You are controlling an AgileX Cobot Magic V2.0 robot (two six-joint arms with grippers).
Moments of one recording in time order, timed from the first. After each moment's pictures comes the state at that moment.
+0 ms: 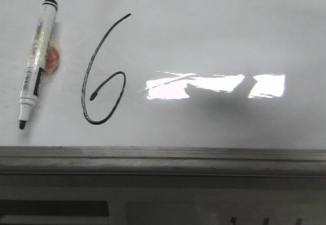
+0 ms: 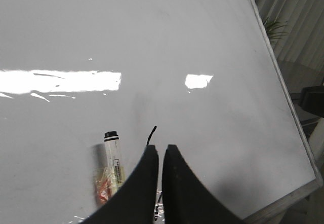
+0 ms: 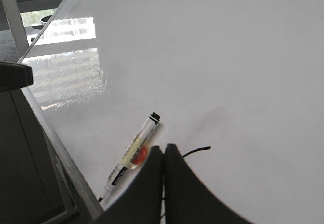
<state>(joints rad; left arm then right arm) -0.64 0.29 -0.42 -0.06 0.21 -0.23 0.84 0.78 -0.64 0.26 0.00 -0.29</state>
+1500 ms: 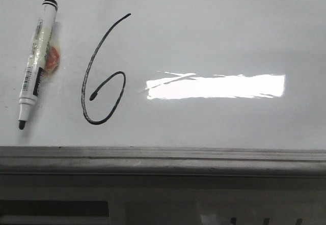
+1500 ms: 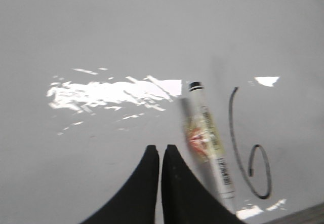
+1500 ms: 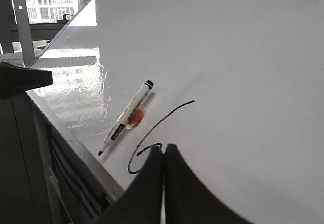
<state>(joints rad) -0.41 0.03 -0.16 0.08 0.23 -0.23 0.84 0.29 -0.22 0.24 -0.07 -0.29</state>
